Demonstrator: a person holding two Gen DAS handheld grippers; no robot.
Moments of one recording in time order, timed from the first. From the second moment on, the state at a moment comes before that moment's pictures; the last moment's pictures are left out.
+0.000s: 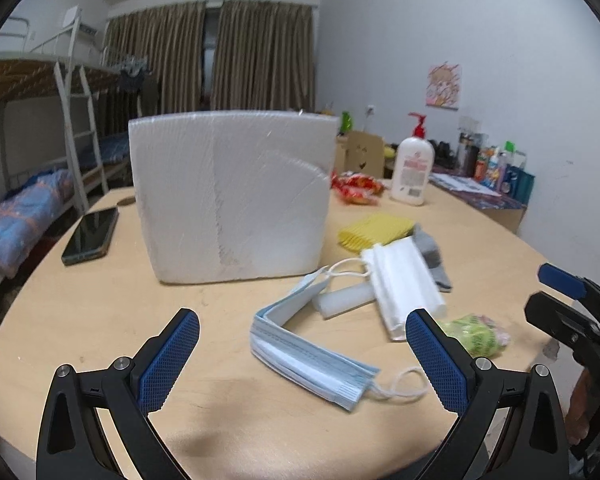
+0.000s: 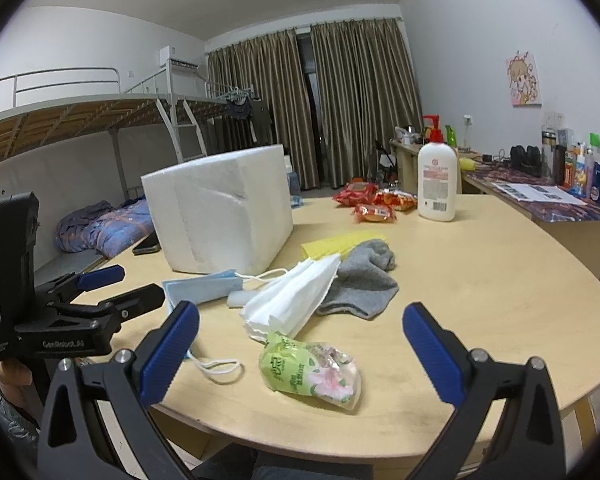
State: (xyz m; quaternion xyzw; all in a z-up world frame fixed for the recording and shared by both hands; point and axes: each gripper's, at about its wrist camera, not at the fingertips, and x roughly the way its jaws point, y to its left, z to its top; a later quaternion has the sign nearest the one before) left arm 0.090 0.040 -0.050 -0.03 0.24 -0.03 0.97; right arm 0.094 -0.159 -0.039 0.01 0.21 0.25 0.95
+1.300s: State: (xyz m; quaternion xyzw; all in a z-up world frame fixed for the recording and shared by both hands) left arm 0.167 0.079 -0.090 -0.07 0.36 0.01 0.93; right arm 0.166 -0.107 -0.064 -0.03 0.30 0.27 0.91
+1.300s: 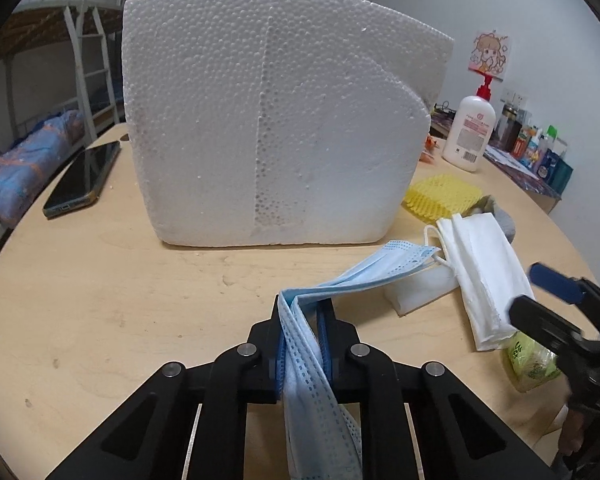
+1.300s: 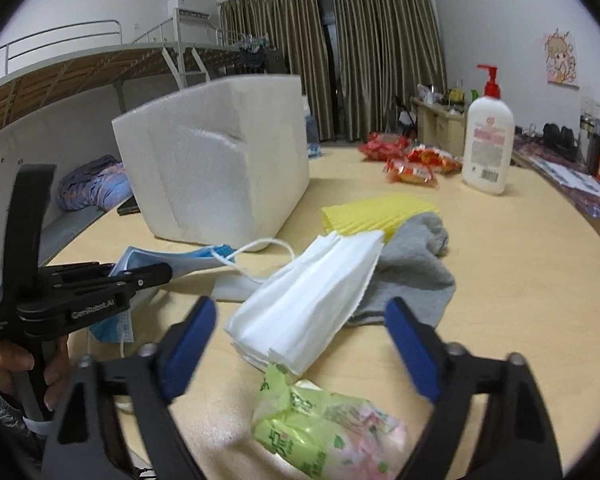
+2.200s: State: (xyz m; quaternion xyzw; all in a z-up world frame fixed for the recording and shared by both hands) left arm 0.144 0.090 -0.076 -0.09 0.32 -0.02 0.94; right arm 0.166 -0.106 -0.053 -0.03 0.30 0.26 0.92
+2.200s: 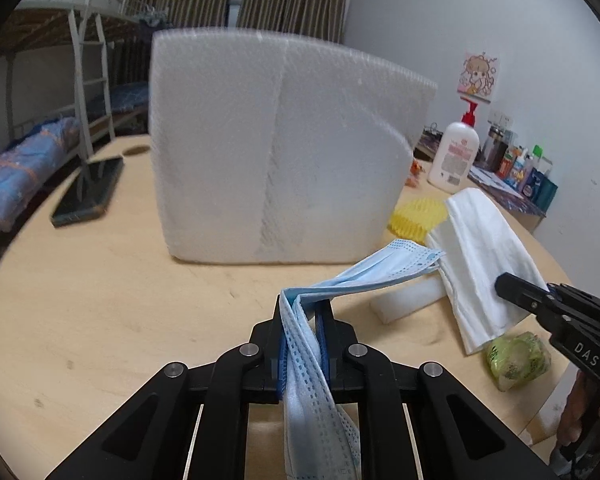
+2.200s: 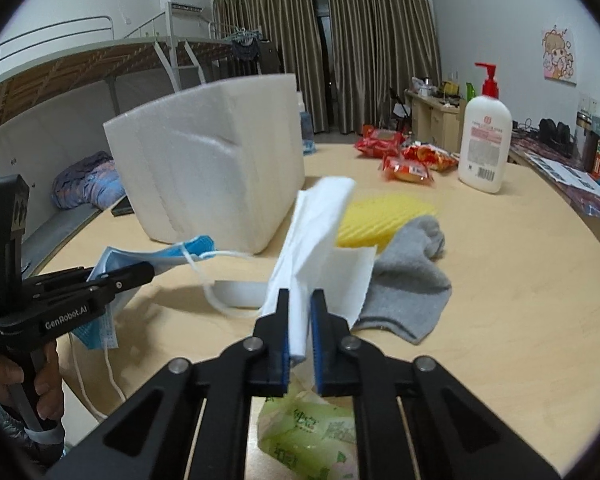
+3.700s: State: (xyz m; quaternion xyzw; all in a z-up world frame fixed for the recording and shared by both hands) left arm 0.120 0.095 -0.043 -0.09 0.28 0.00 0.96; right arm 0.158 -0.104 -0.031 -0.03 0.29 0.27 0.92
